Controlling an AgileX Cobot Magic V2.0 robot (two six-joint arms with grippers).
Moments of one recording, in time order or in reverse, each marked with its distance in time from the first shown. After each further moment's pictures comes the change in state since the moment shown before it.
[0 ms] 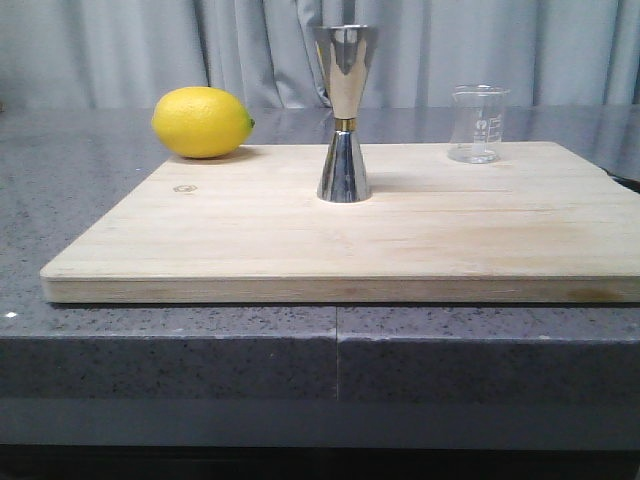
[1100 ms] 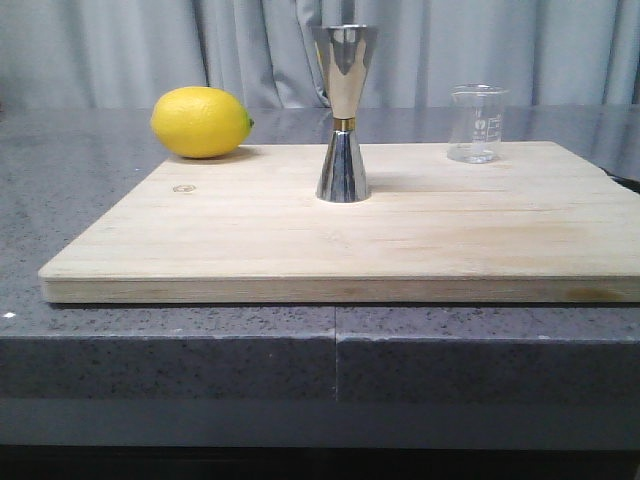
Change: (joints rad) left arm 0.000 0.000 0.000 -0.012 0.007 0.041; right arm 0.000 0.000 0.000 0.000 0.000 0.000
